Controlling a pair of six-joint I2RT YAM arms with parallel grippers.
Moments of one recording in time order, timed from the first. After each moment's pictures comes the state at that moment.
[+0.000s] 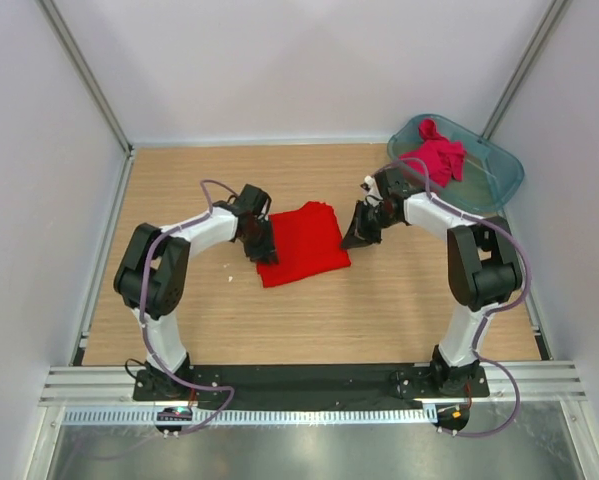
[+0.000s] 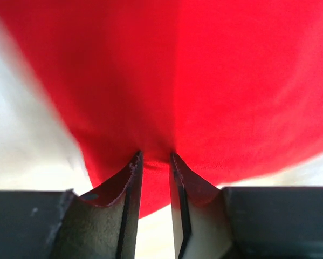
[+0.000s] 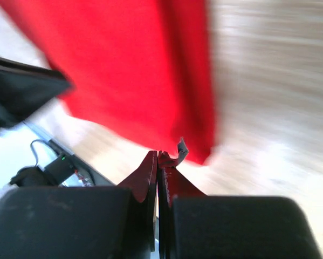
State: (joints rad) left arm -0.42 1.90 1.25 -0.52 0.19 -0.59; right arm 0.25 1.88 1.23 -0.56 -0.57 0.49
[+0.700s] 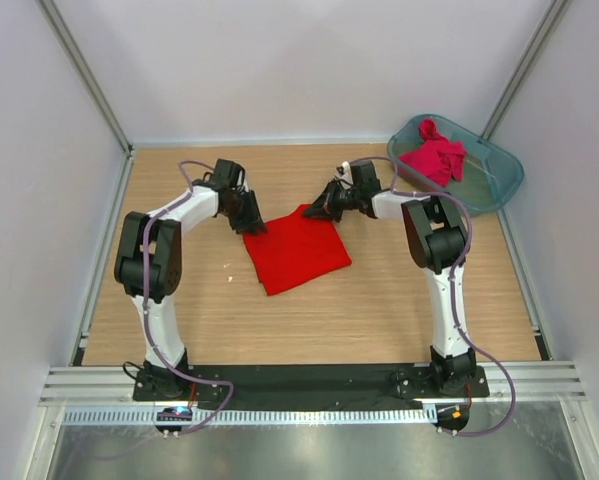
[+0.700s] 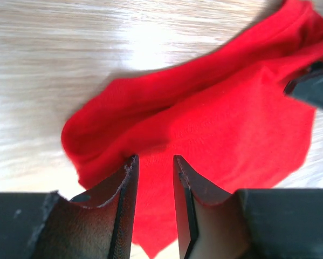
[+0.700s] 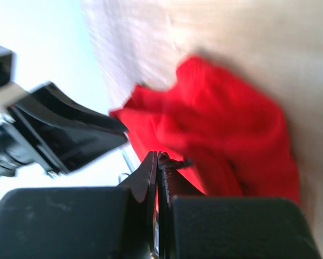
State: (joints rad) left arm -0.27 1.95 1.40 -0.54 0.29 -0.52; right arm 0.31 2.27 1.48 0.07 -0.82 0.95
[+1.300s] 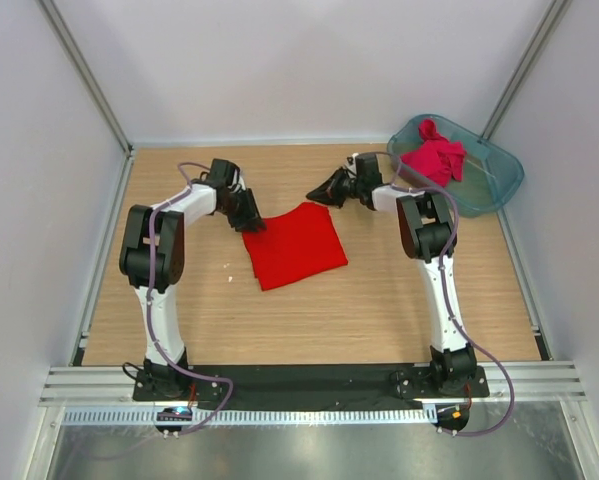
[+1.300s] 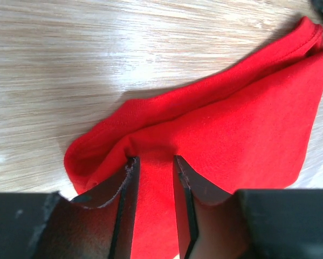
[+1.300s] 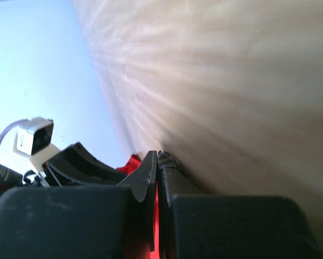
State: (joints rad) left arm -0.22 2.06 1.44 -0.48 0.36 -0.52; right arm 0.26 2.53 1.76 0.18 -0.74 1.10
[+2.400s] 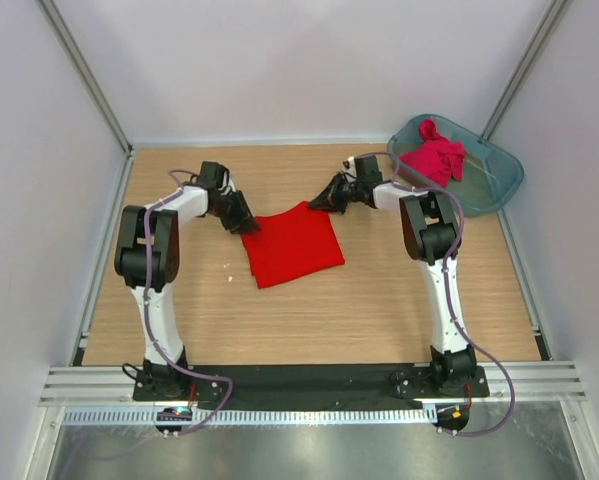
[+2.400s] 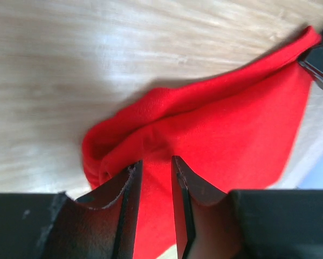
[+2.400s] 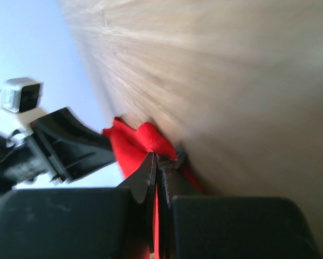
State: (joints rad) left arm -0.17 2.04 1.40 -0.46 0.41 -0.58; right arm 0.28 2.44 1.72 -0.02 -0.79 0.94
